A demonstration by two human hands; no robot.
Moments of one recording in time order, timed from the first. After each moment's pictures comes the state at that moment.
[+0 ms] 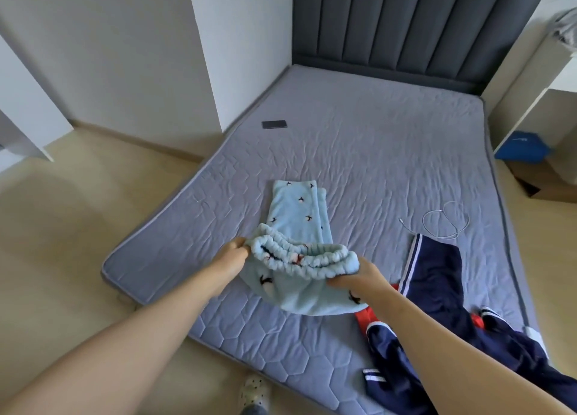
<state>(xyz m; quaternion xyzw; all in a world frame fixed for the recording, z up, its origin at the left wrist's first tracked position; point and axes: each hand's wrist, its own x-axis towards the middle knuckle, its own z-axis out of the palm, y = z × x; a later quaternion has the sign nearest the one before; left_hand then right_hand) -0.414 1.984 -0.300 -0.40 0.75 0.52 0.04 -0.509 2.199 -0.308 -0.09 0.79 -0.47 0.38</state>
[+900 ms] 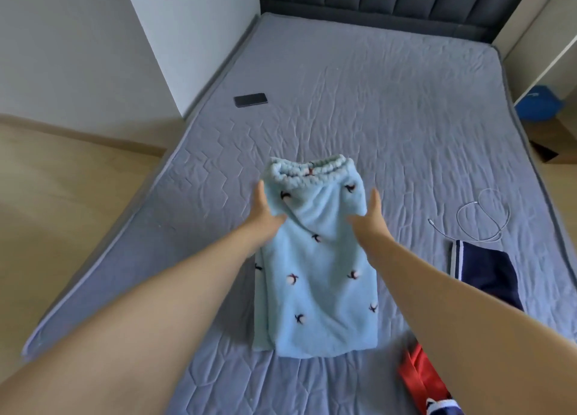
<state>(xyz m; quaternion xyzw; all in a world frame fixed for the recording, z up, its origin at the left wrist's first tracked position) -0.687 1.833 -0.414 -0.27 0.79 0.55 0.04 -0.748 2.010 -0.410 0.06 0.81 -0.54 0.23</state>
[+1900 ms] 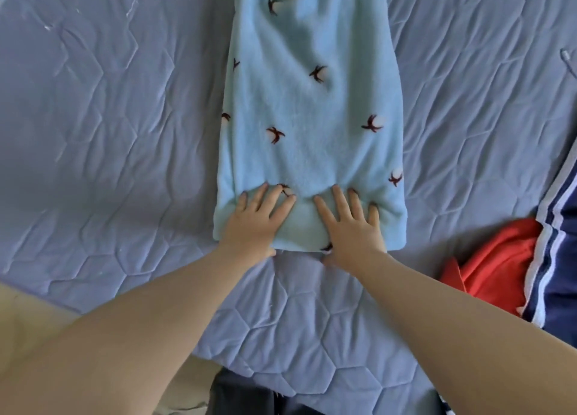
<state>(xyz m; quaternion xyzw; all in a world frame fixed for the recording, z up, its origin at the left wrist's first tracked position) -0.569 1.915 -0.751 0.01 0.97 0.02 0.22 -0.655 2.081 -0.726 -0.33 0.87 0.11 0.36</state>
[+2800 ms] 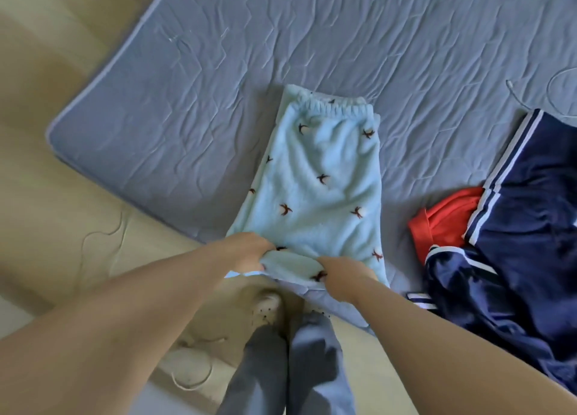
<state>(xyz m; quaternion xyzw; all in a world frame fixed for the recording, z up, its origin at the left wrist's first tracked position) -0.417 1.948 -0.612 -0.02 0.85 0.18 0.50 -0.491 2.132 -0.581 -0.31 0.79 0.05 0.52</state>
